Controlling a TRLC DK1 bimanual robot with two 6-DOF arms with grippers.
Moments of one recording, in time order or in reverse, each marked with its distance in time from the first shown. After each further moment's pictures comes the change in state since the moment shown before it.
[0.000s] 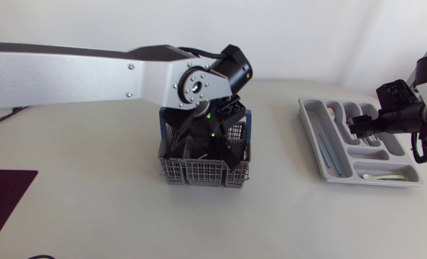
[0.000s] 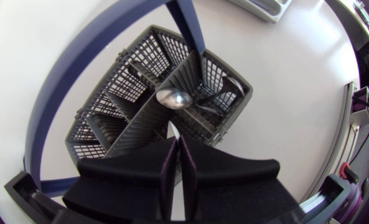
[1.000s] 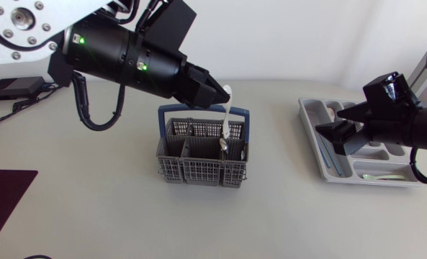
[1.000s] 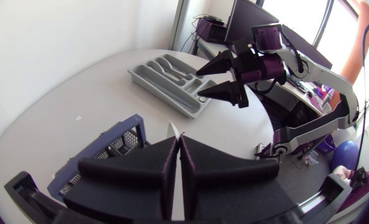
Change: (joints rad) left arm 0.159 -0.413 -0.149 0.237 0.626 -0.082; right arm 0.278 -0.449 -0.159 -0.166 -0.312 -0.053
